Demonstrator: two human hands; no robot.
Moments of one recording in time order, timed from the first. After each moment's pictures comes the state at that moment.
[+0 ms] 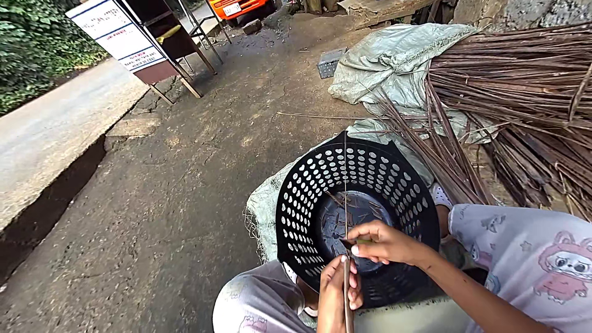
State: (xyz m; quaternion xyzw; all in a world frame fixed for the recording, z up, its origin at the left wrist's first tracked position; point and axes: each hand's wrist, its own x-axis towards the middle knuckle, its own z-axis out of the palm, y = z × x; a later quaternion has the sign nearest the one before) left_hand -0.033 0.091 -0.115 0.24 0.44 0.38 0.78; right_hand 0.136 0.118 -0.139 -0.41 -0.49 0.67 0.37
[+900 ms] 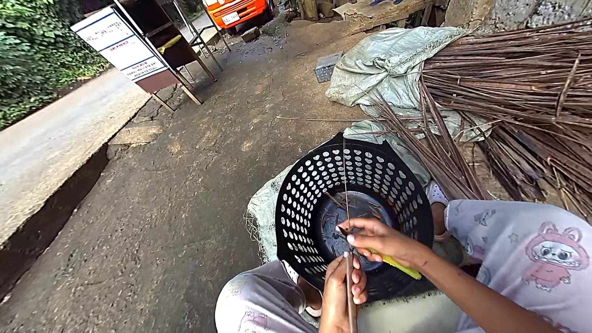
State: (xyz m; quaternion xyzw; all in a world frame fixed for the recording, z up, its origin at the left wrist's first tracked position) left_hand -0.030 0.092 -0.120 0.17 0.40 0.34 0.83; right_hand 0.130 0.110 -0.120 -0.45 -0.39 0.71 0.37
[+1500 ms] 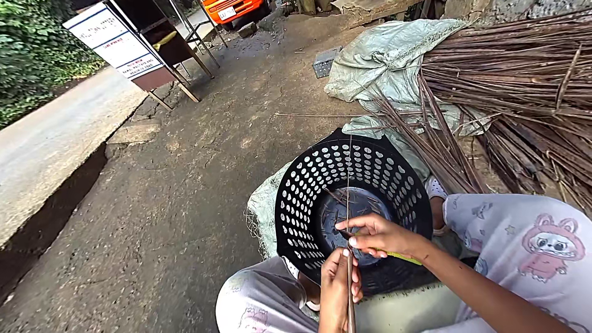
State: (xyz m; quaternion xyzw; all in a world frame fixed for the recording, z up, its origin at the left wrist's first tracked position) left_hand -0.028 0.083 -0.111 0.33 0.47 0.36 0.73; right_hand 0.137 0.111 -0.130 -0.41 -0.42 0.72 0.36
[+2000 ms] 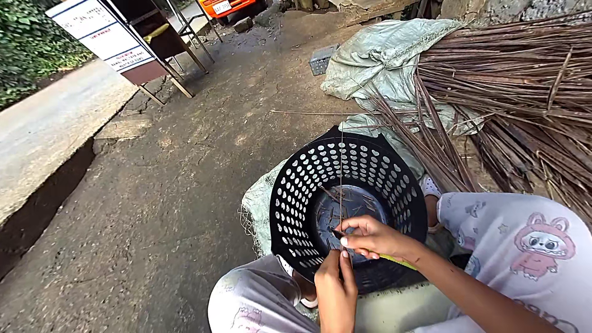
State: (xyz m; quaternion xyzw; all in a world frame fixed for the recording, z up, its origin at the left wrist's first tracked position) left_hand -0.023 0.075 -0.129 0.74 0.54 0.32 0.22; right_hand 0.131 0.109 -0.128 -0.44 -0.40 0.73 0.35
